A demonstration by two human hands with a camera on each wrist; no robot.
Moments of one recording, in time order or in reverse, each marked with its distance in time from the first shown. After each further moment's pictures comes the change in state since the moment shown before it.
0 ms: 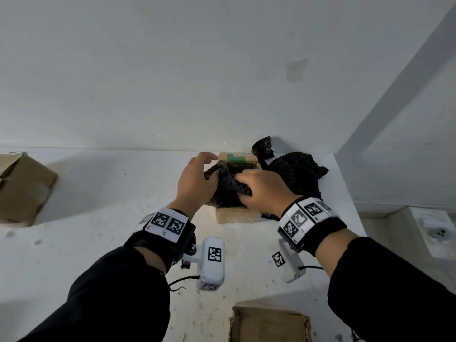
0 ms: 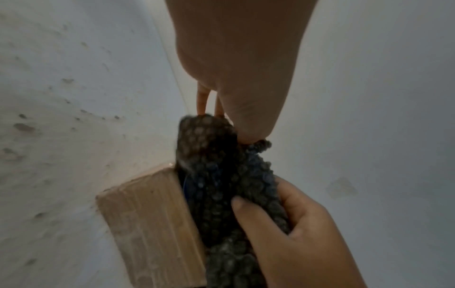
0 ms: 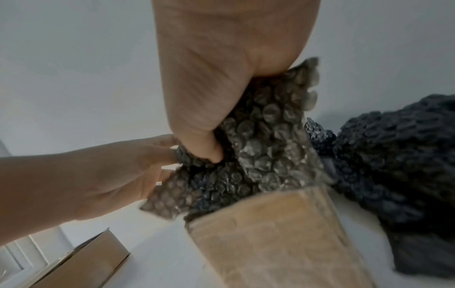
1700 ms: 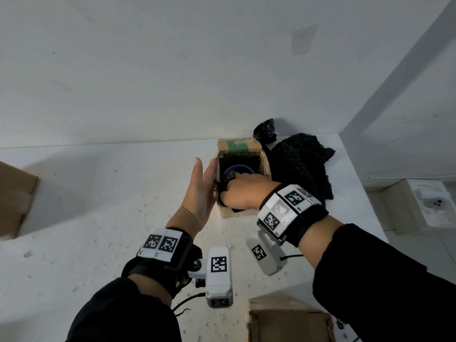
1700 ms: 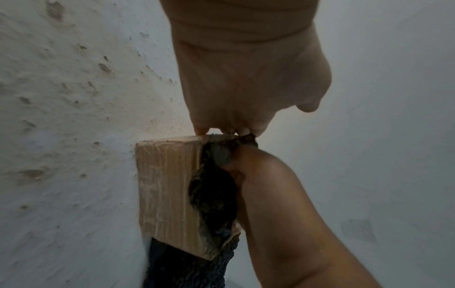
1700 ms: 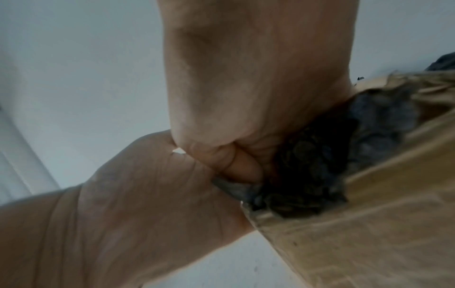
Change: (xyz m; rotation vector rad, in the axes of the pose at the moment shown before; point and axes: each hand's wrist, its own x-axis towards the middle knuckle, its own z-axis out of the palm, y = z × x) left_hand -0.010 -0.025 0.022 -1.100 -0.496 -0.377; right_hand 0.042 -0.042 0.015 -0.056 -0.615 0.330
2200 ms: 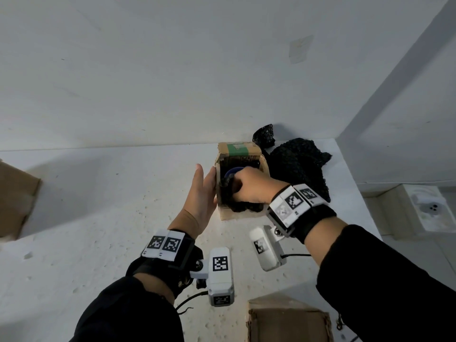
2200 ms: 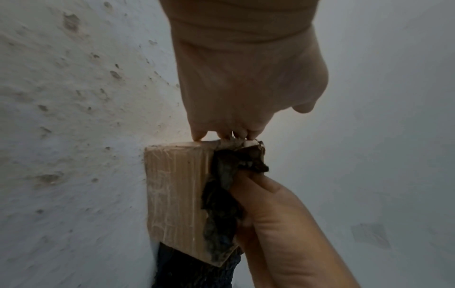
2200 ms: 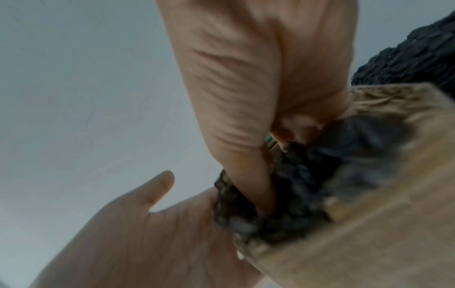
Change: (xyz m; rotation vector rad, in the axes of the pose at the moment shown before) left_hand -0.005 -0.002 -0.001 0.023 0.007 -0.038; right_hand -0.003 0.019 0.000 0.344 0.183 -0.081
